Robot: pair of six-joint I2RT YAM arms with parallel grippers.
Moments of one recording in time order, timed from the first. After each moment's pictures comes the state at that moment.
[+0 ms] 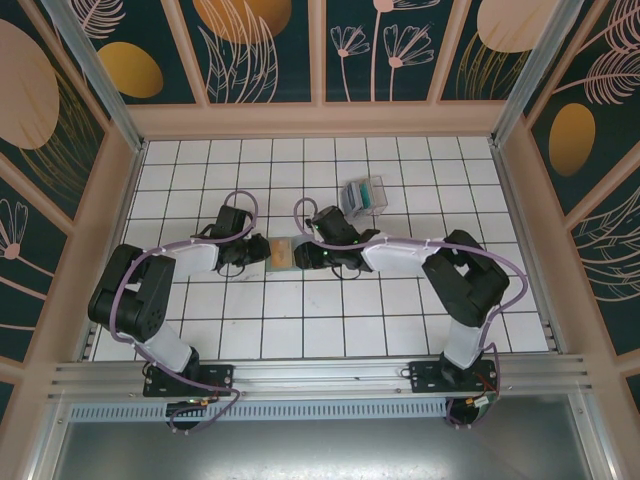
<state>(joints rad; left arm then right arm) -0.33 1.64 0.73 -0.08 0.25 -0.55 0.83 1.80 1.03 -0.10 -0.18 0.56</state>
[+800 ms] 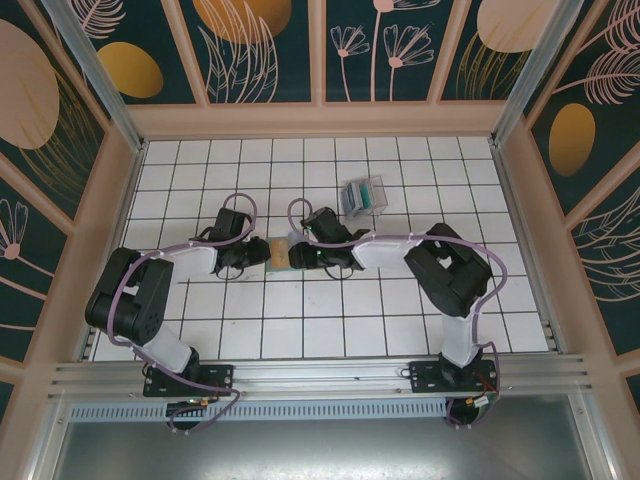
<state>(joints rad) -0.33 1.61 0.71 -0.08 0.25 -0.55 0.83 1.92 1.09 -0.04 -0.23 0.61</state>
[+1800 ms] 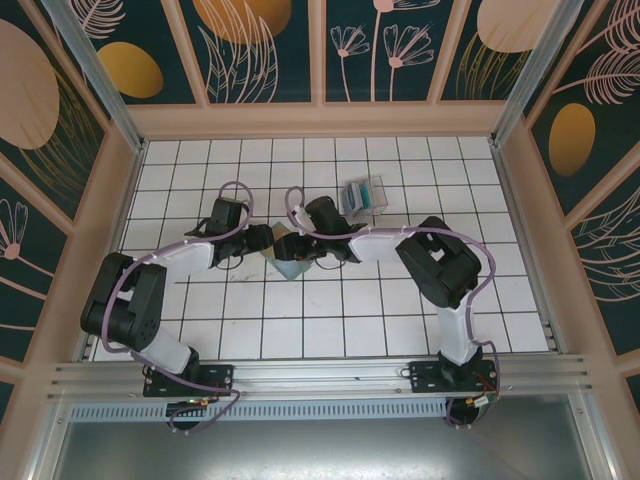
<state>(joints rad) -0.32 1.58 0.77 -0.08 0.21 -0.54 0.79 1.98 1.14 0.13 -0.55 0.64</state>
